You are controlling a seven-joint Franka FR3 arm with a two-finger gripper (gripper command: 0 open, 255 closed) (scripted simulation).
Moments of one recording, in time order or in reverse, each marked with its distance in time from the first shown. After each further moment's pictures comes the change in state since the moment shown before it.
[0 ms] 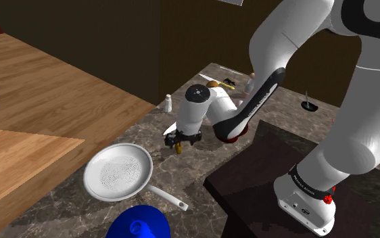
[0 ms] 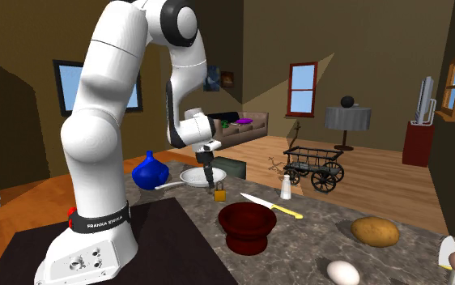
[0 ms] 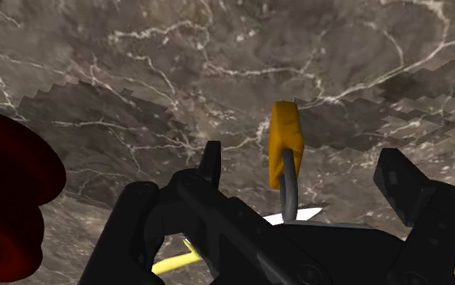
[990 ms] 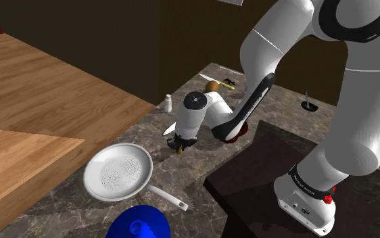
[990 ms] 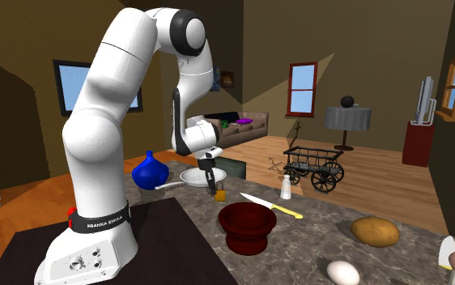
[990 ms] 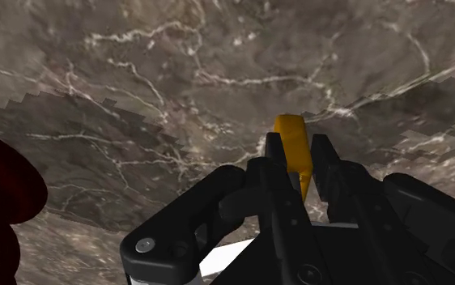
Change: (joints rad) arm 0.047 0.094 -0.075 0.050 -0.124 0.022 0.089
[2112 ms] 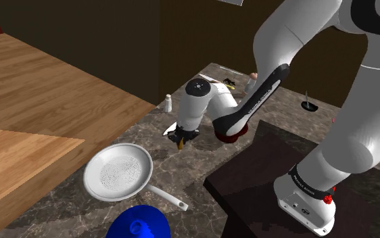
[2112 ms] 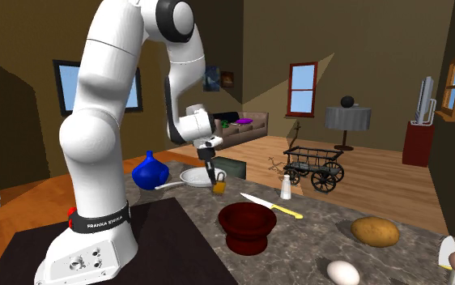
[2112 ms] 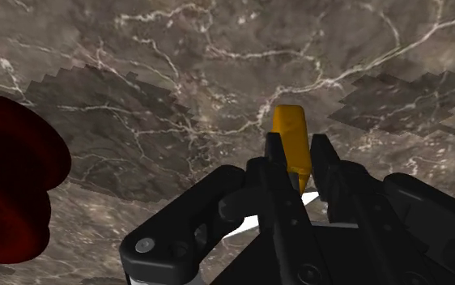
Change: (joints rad) arm -0.084 -0.134 0.110 -0.056 0.193 -0.037 -0.159
